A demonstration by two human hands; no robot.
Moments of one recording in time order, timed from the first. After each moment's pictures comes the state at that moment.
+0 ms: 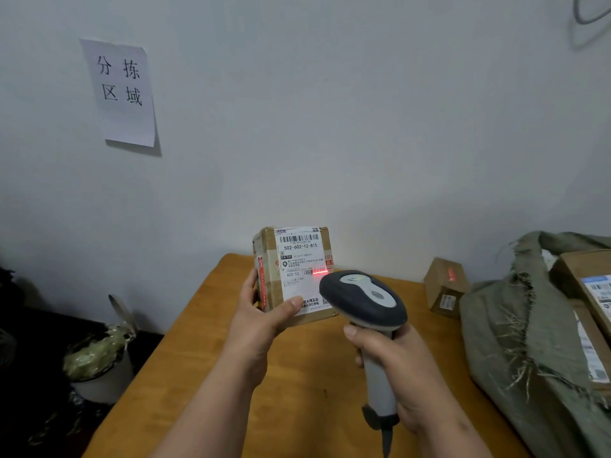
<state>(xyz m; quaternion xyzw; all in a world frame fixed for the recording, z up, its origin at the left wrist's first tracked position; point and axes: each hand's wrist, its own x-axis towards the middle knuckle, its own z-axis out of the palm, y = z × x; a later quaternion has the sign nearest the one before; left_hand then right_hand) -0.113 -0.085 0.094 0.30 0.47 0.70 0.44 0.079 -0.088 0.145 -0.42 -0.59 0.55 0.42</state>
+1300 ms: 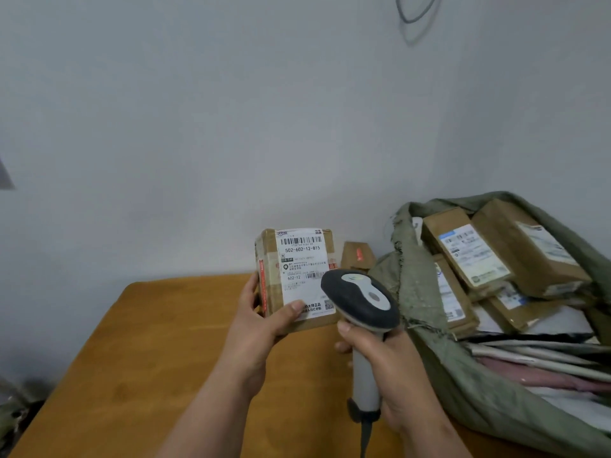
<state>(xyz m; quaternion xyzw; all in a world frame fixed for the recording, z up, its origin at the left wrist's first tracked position) 0.031 -0.043 0.107 0.42 0.44 0.60 0.52 0.212 -0.078 0.118 -0.51 -0.46 0.49 0.54</state>
